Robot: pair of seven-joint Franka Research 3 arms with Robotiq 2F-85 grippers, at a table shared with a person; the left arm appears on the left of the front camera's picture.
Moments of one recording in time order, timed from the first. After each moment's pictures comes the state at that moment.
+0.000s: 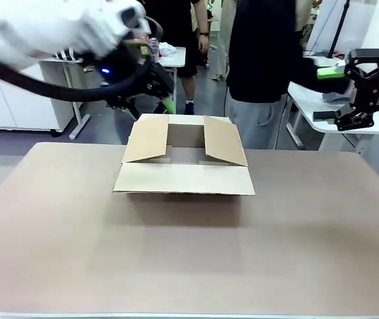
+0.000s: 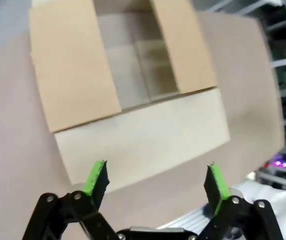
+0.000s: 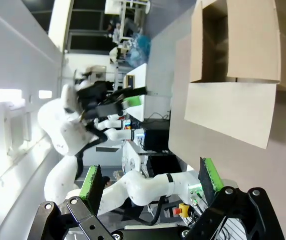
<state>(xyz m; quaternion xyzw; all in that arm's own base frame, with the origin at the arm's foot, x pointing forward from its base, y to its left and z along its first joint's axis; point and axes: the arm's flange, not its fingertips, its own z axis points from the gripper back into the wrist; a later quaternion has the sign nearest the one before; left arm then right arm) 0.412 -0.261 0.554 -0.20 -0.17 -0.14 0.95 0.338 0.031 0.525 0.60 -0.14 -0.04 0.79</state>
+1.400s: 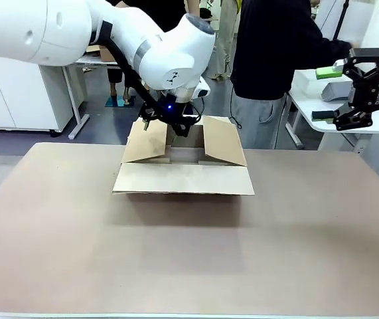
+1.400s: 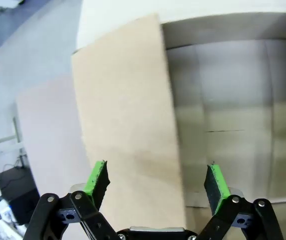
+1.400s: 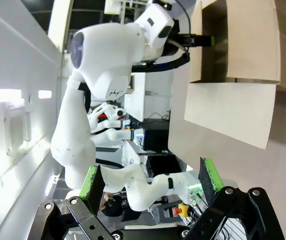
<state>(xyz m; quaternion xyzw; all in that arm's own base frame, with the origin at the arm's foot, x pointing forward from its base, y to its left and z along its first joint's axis) 0.570 -0.370 0.416 0.17 -0.12 -0.12 0.97 0.338 0.031 0.525 0.60 -0.14 -0.04 0.79</state>
